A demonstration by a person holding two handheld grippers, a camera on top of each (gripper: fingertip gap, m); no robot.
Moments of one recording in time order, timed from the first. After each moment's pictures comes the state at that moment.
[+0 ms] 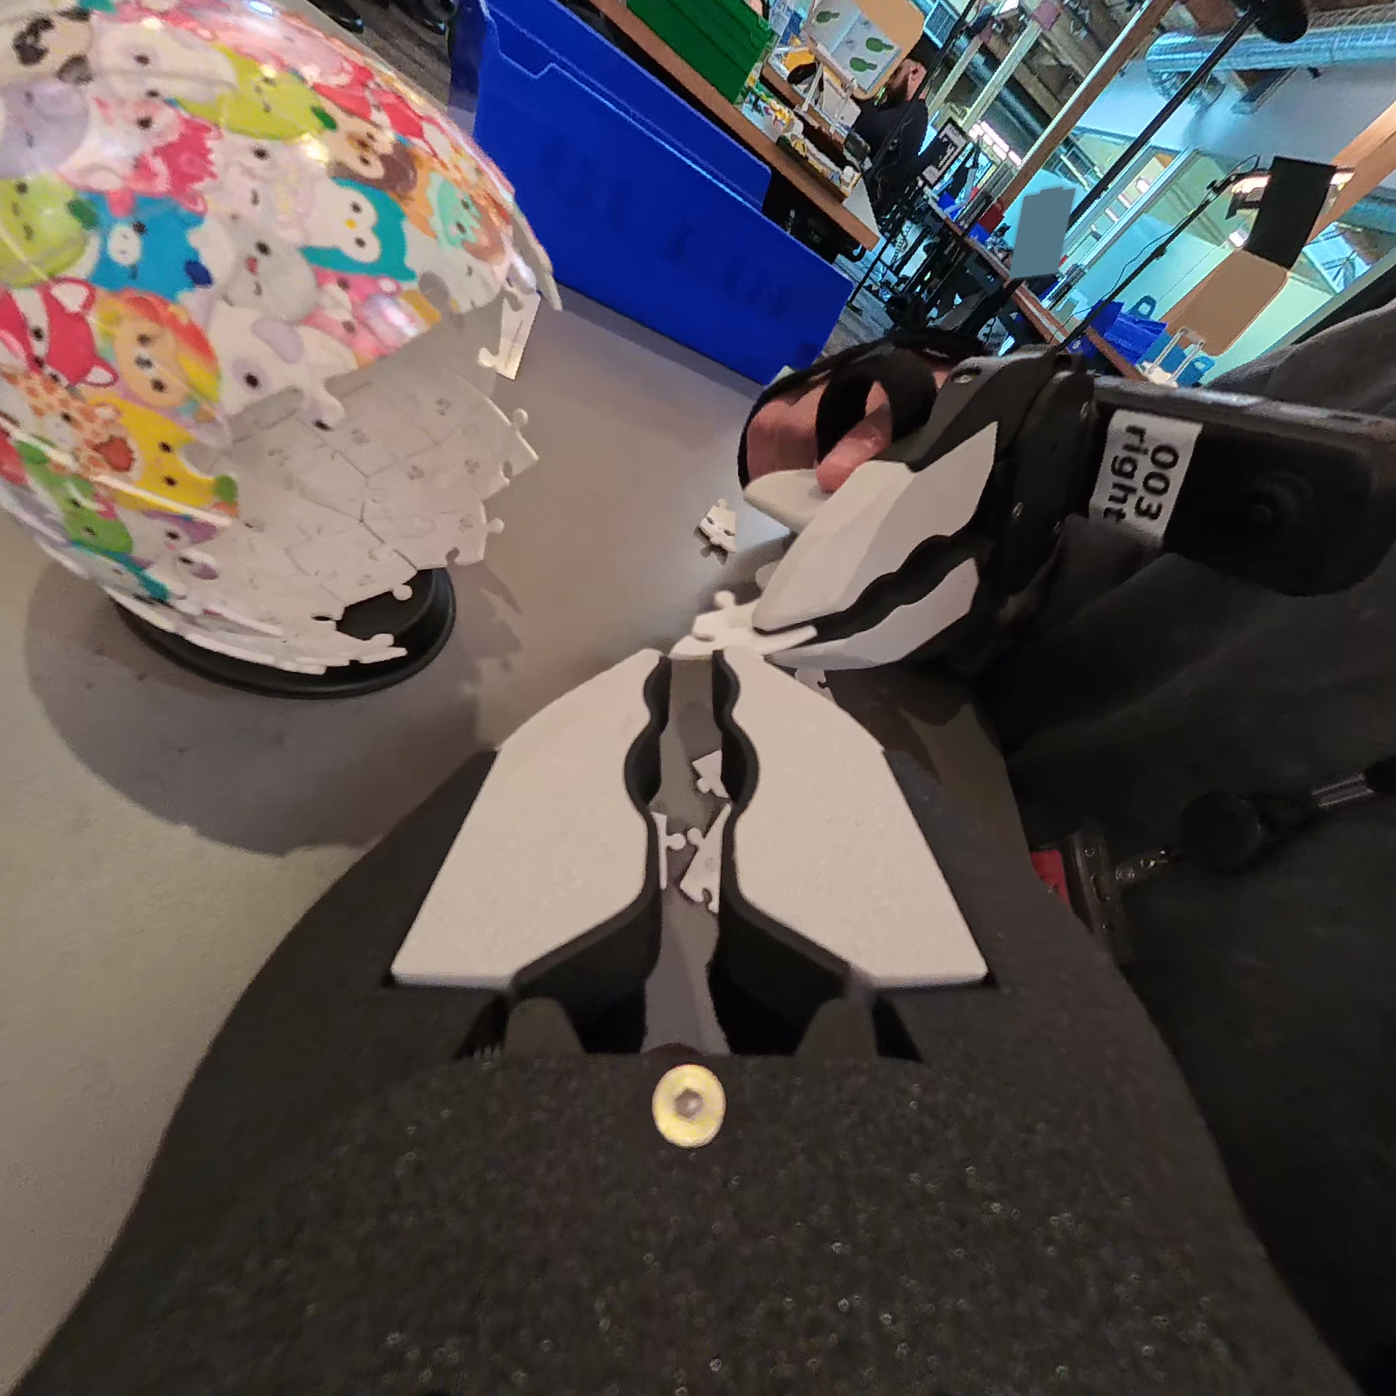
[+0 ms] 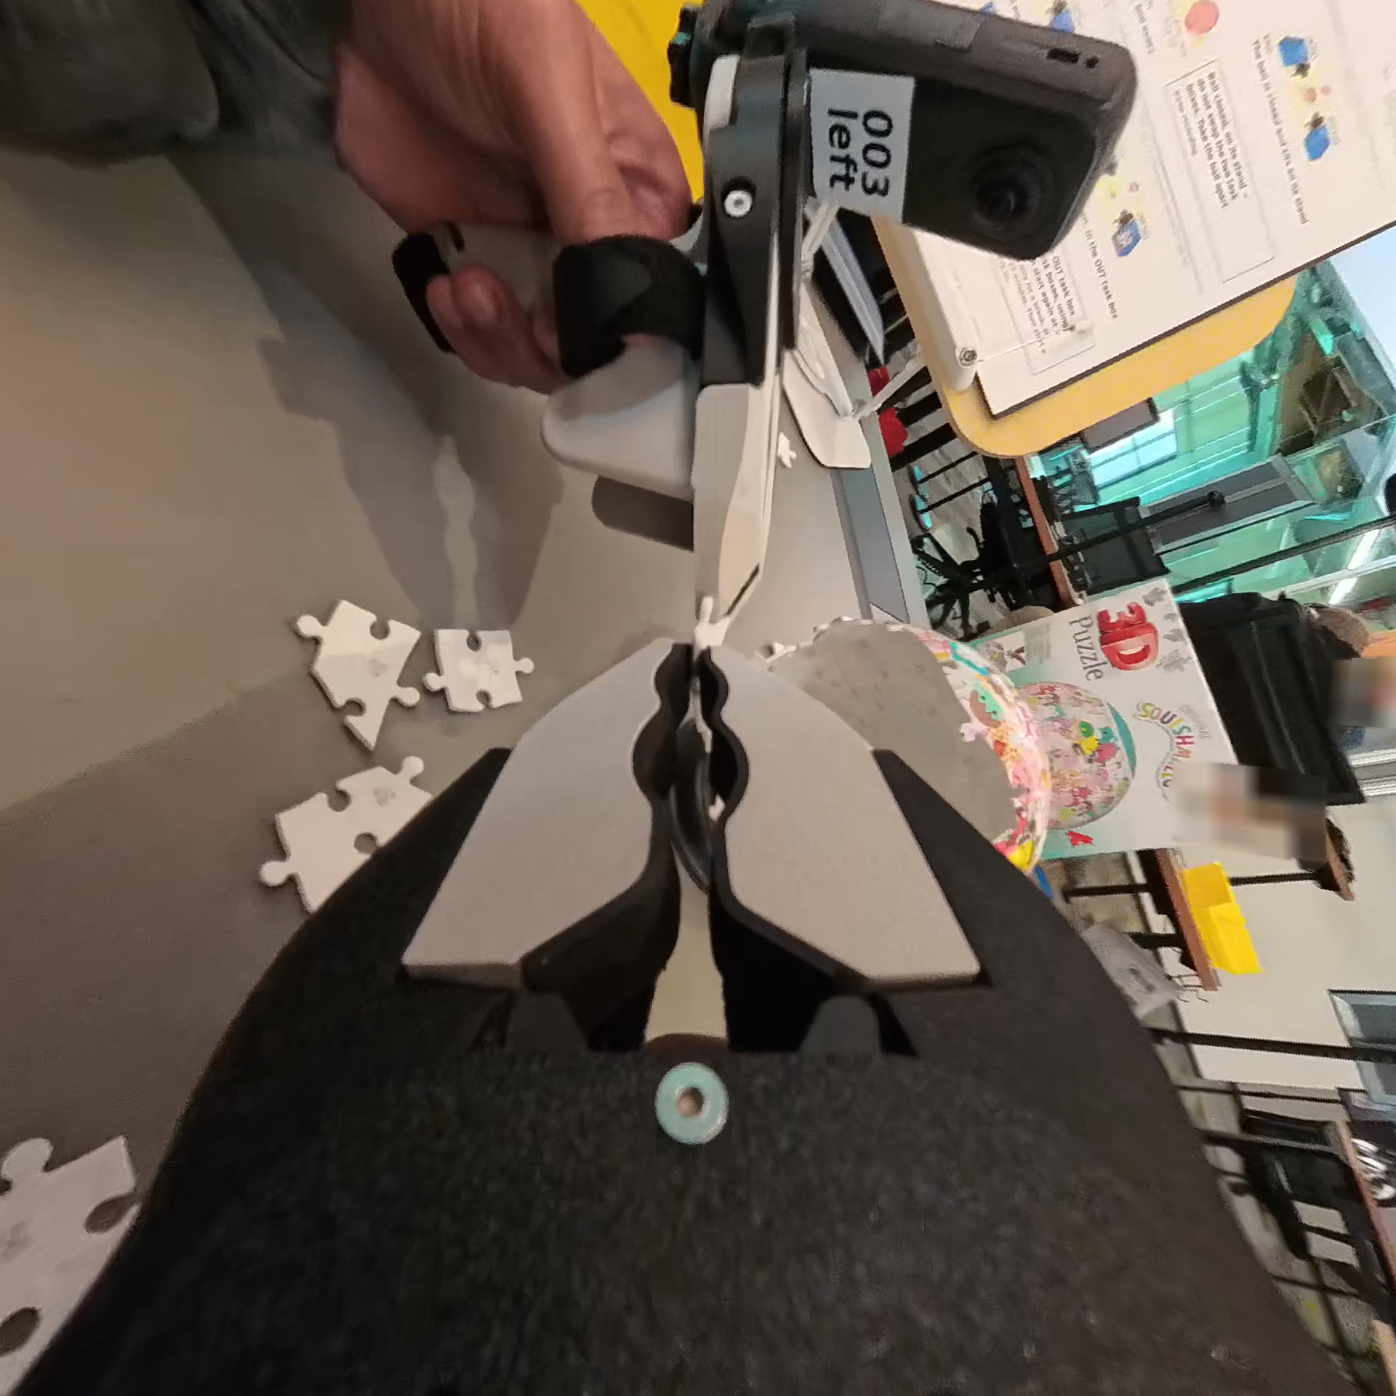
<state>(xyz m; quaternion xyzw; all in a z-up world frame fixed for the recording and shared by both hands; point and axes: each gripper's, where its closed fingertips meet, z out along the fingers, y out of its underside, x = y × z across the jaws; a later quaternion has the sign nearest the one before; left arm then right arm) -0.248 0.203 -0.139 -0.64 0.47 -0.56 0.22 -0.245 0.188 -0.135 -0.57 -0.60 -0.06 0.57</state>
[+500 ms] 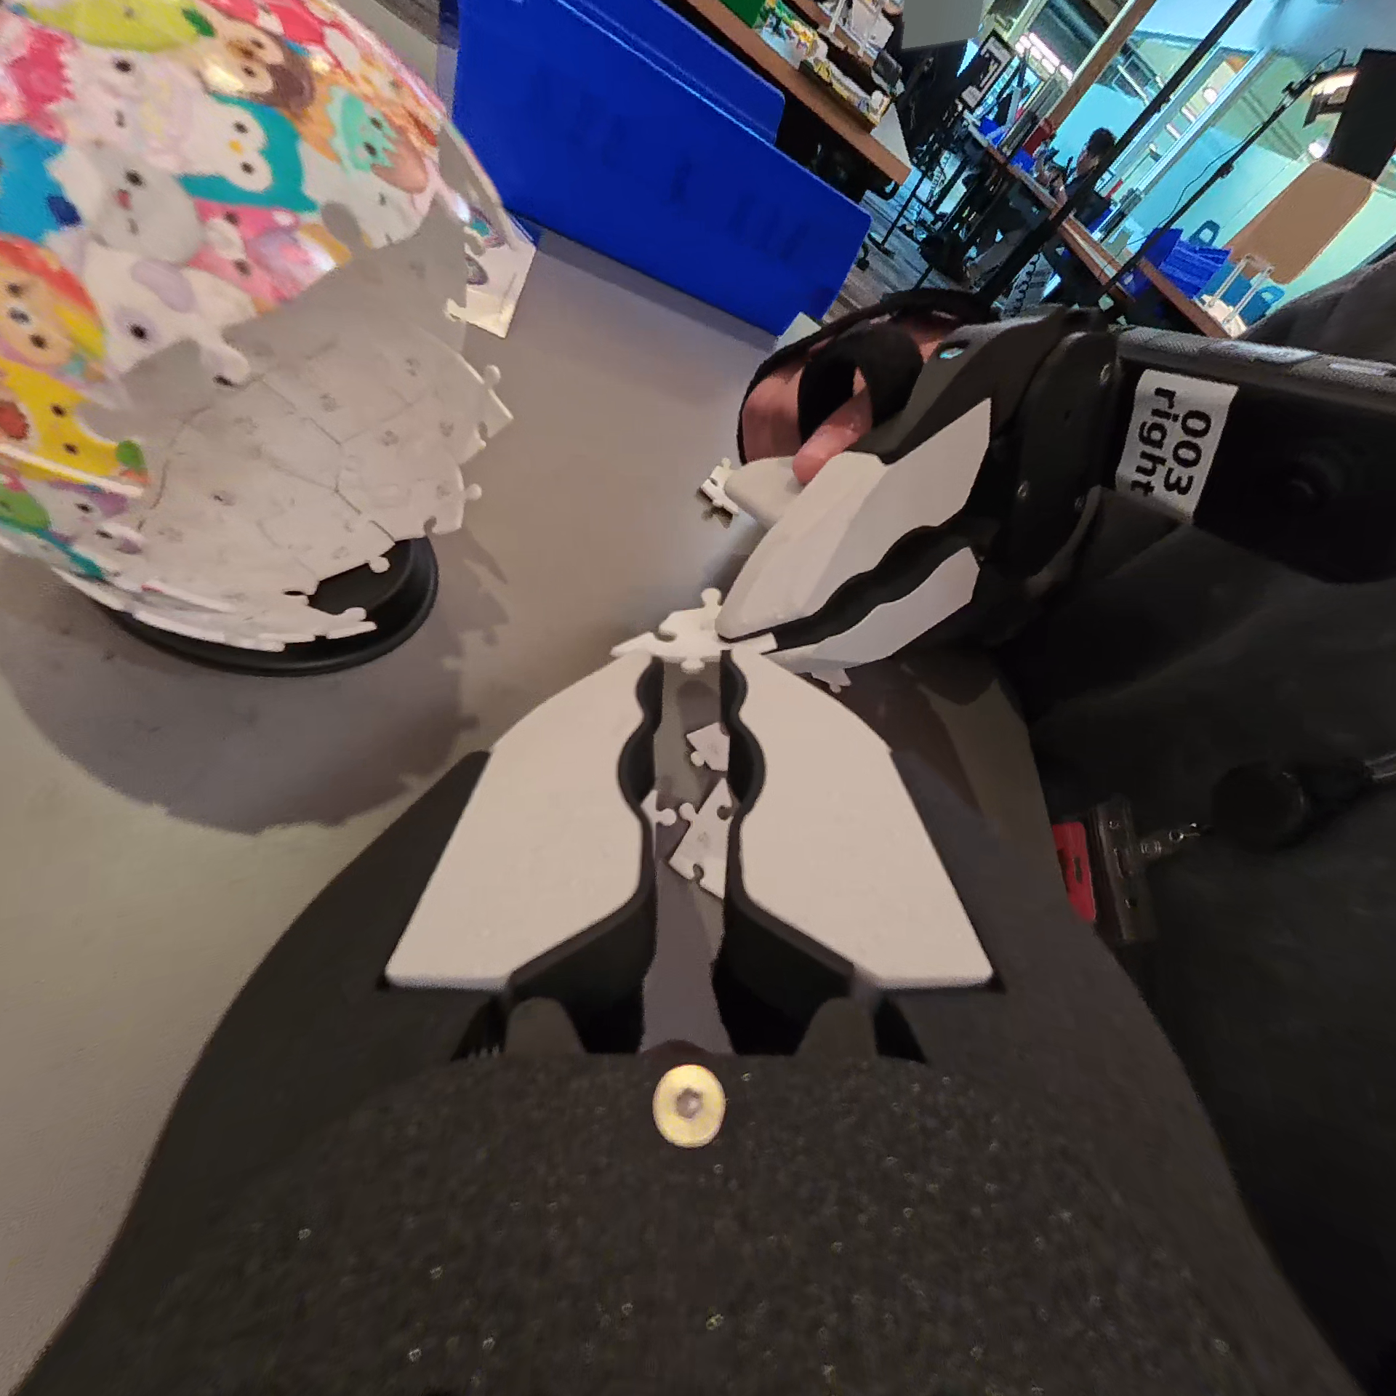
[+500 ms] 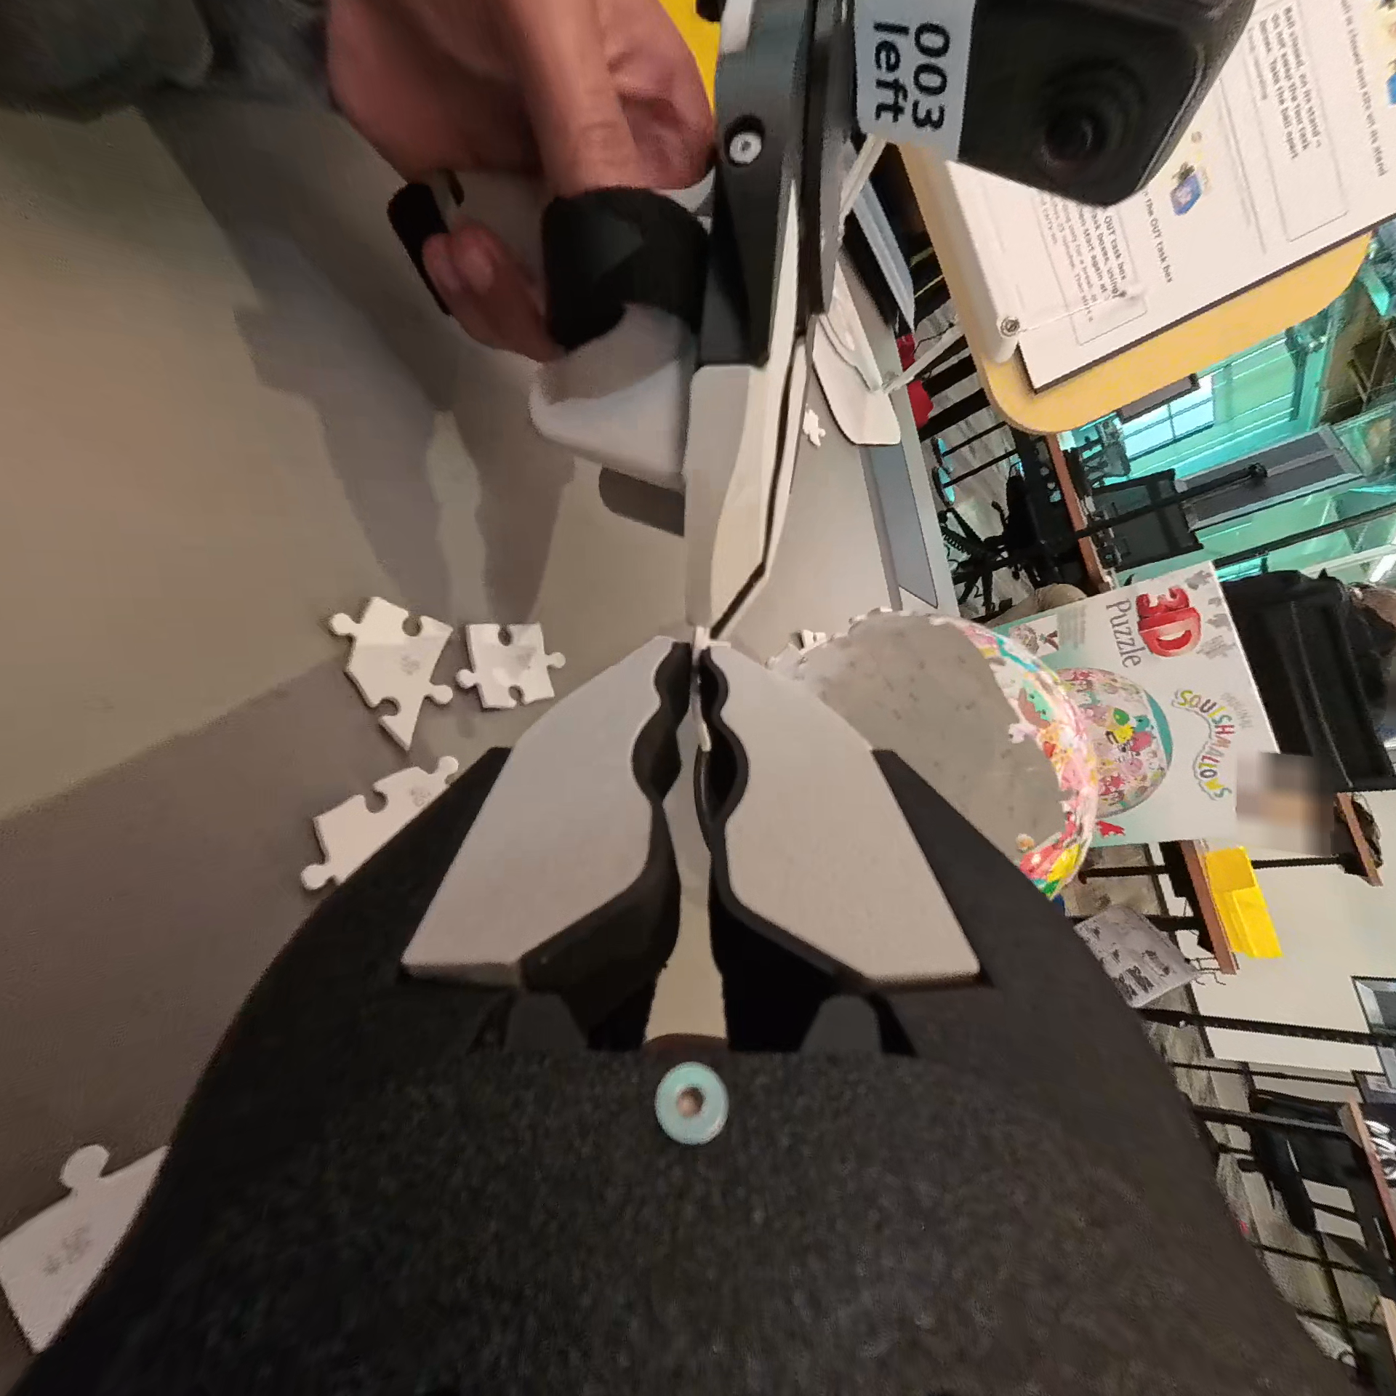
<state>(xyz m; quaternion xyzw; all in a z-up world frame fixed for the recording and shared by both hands) -0.249 0.191 -0.146 -0.65 0.49 -0.53 0.22 -0.249 0.187 -0.146 -0.58 -0.60 -0.06 0.55</state>
